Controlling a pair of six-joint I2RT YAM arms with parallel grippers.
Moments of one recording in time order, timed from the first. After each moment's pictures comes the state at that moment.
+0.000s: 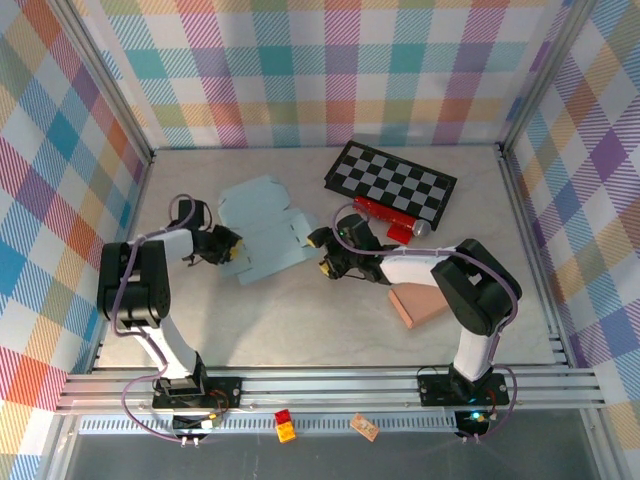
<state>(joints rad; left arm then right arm) 0.05 1.74 0.90 -0.24 0.44 -1.00 0.71 1.81 0.92 0.25 -0.22 1.60</state>
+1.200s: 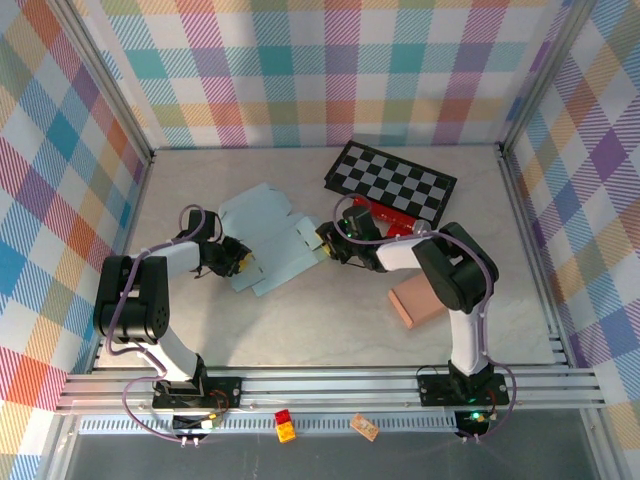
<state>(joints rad) -0.03 1.65 0.80 -0.24 0.43 -1.02 0.62 2.01 1.03 0.37 -0.25 1.47</state>
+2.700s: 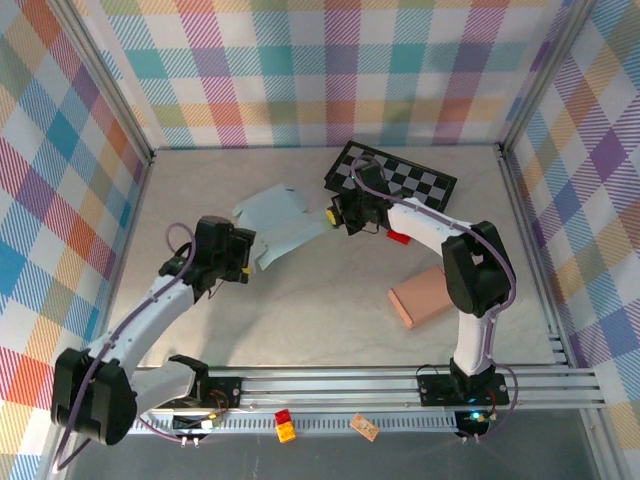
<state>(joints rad) -0.34 1.13 0.77 -0.43 0.08 -1.60 0.53 1.92 1.40 -0.31 -0.34 1.63</state>
